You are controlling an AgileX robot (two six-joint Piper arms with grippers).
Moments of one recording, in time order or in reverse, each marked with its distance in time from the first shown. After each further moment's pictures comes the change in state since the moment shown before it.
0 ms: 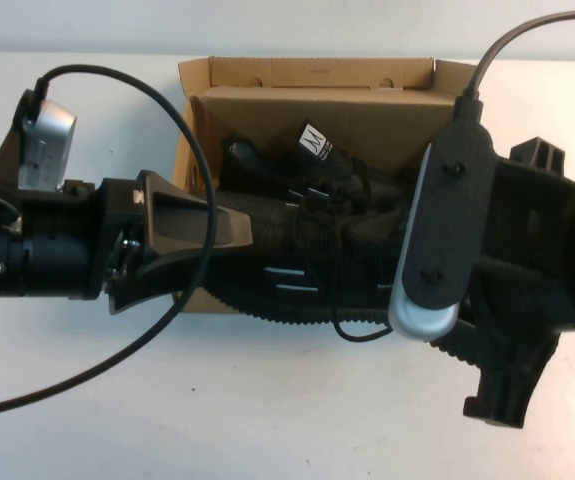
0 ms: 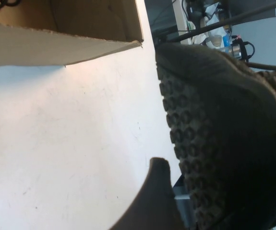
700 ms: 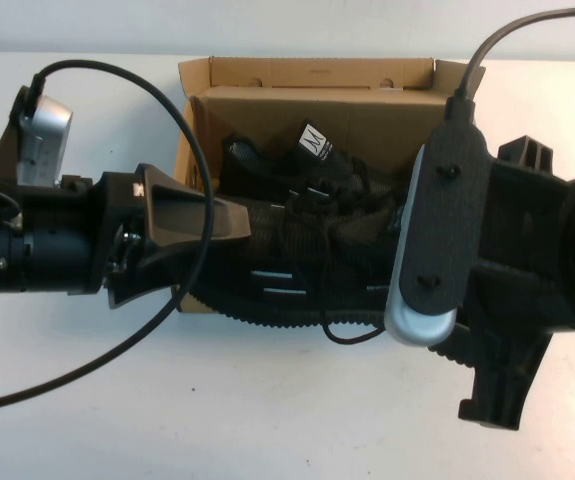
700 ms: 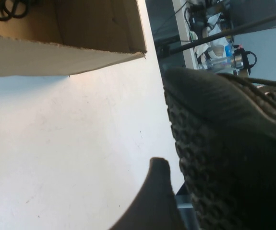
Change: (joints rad) right arm 0.000 0.000 0.000 0.035 -0.023 -0.049; left arm 0.000 0.000 0.000 -0.010 -0.027 0.000
